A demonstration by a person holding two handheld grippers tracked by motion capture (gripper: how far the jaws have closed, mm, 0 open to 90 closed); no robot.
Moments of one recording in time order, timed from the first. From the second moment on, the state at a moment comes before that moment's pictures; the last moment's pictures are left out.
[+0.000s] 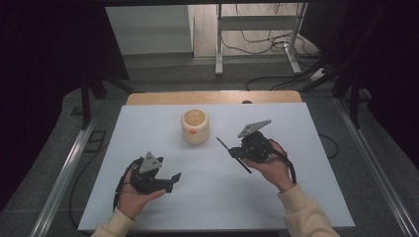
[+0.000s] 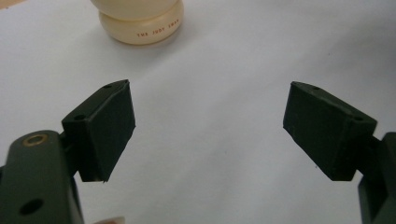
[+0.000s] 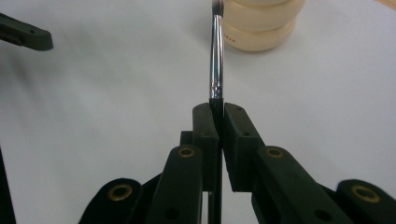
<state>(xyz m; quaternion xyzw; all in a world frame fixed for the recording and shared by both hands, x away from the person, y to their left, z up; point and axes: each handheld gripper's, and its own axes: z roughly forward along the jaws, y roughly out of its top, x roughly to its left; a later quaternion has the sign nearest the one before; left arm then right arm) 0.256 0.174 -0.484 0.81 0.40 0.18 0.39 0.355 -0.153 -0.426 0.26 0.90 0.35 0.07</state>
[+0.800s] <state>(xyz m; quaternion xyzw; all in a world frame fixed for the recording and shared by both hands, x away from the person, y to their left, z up) 0.254 0.177 -0.488 0.81 0.40 0.18 0.39 0.351 -0.144 -0.427 0.26 0.88 0.38 0.08</state>
